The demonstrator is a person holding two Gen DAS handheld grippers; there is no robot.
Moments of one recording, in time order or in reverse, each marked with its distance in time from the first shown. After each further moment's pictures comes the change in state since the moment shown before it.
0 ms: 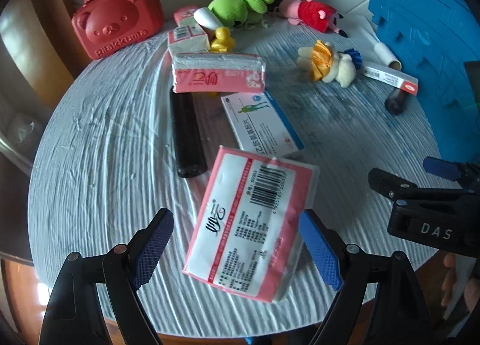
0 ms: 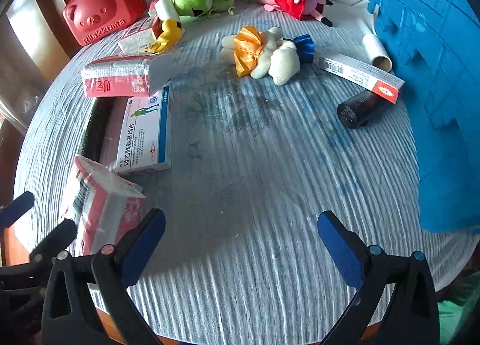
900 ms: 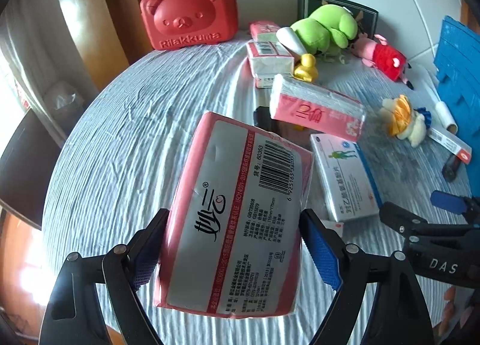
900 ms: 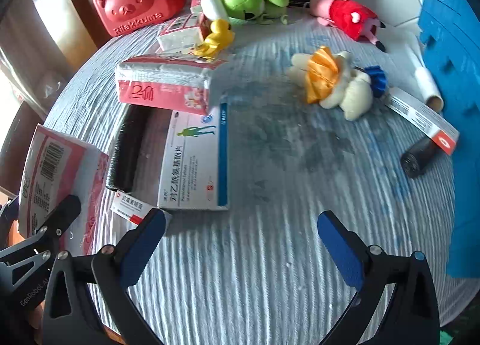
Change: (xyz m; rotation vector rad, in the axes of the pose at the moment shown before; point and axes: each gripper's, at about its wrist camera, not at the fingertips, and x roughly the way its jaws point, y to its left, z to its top) left arm 0.006 0.084 0.021 -0.287 -0.125 0.184; right arm 0.036 0.064 0.047 -0.154 -0.014 0.132
